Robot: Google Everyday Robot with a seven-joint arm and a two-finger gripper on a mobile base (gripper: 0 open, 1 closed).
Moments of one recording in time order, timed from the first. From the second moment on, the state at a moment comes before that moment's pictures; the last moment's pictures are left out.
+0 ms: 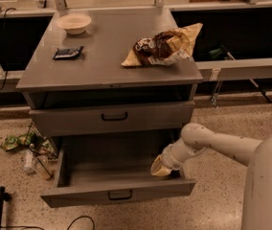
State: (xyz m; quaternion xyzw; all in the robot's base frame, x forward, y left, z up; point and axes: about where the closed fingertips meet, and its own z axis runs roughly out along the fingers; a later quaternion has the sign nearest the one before) arm 0.555 -0.089 0.419 -0.68 0.67 0.23 0.19
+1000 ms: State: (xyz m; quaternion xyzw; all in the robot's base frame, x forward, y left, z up) arm 0.487 -0.091 0.415 -0.66 0.68 0.28 0.14
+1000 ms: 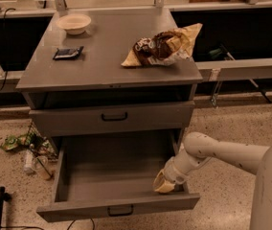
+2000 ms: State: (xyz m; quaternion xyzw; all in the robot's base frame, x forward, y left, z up) arm 0.523 -0.138 0.513 -0.63 0.71 0.17 0.28
